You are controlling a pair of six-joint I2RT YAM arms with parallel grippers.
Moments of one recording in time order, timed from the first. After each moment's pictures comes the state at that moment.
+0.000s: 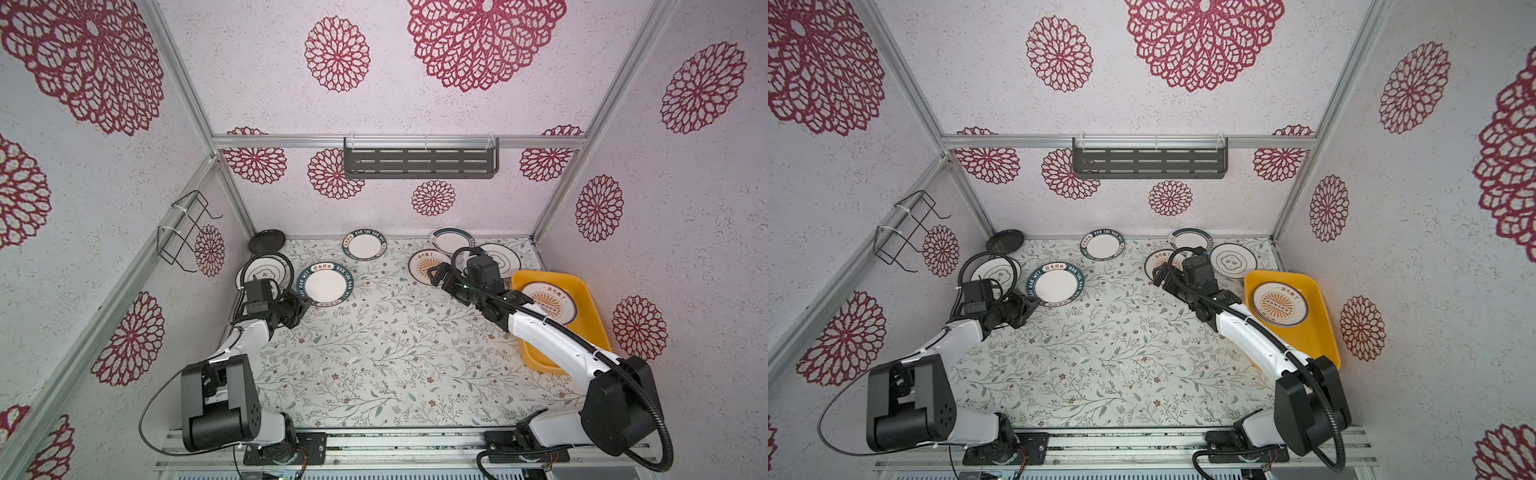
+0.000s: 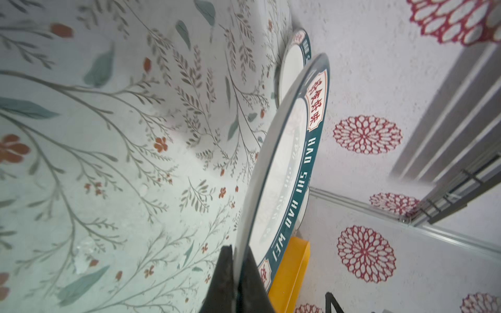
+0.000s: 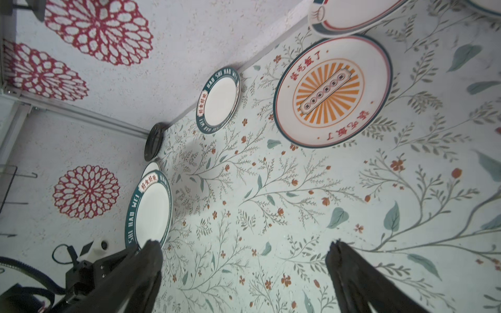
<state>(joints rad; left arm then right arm) 0.17 1.41 0.78 -0.15 0.60 -0.96 0.51 1.39 1.04 -0.20 -0.06 0.86</state>
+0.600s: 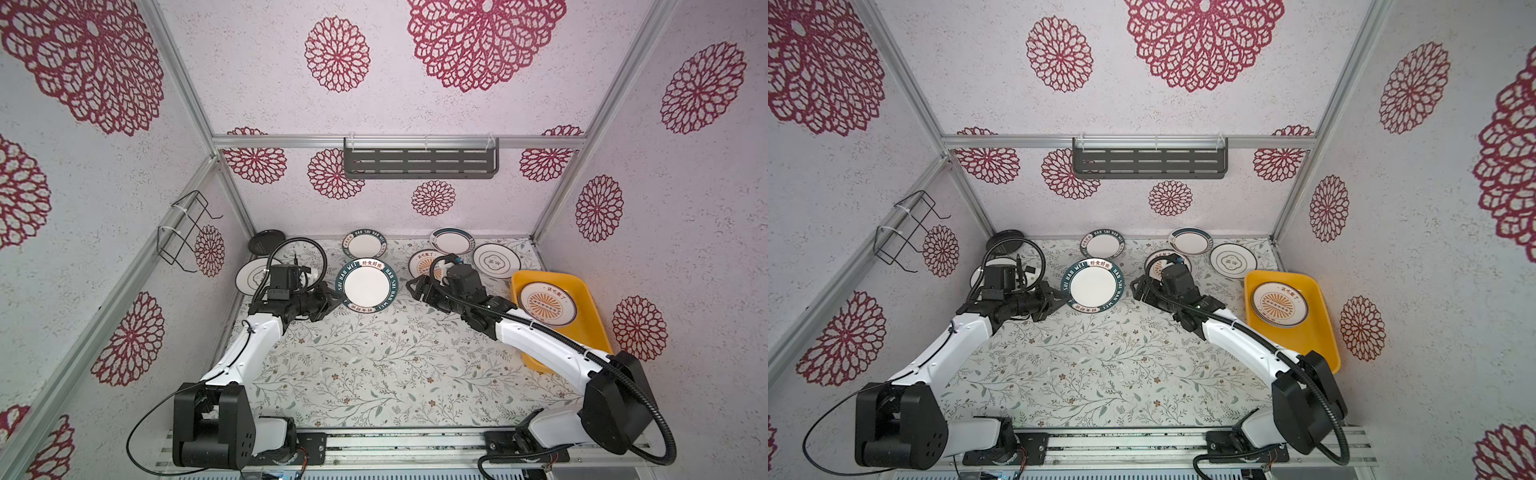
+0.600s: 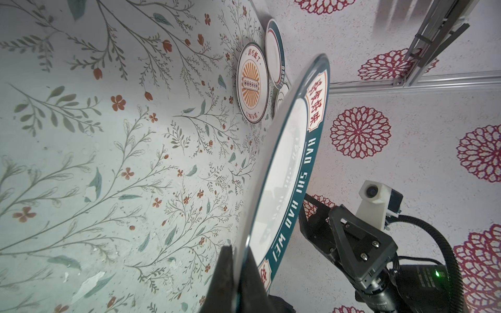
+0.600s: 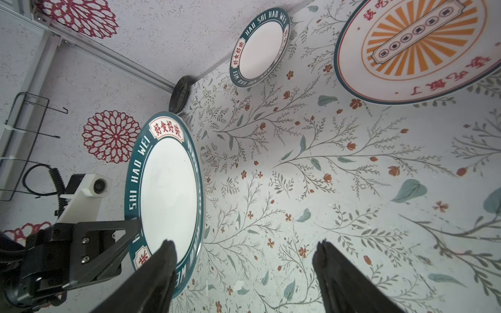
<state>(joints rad) -0.08 1.33 0.94 -0.36 0.75 -0.83 0.64 1.42 1.04 -0.14 -0.11 0.87</state>
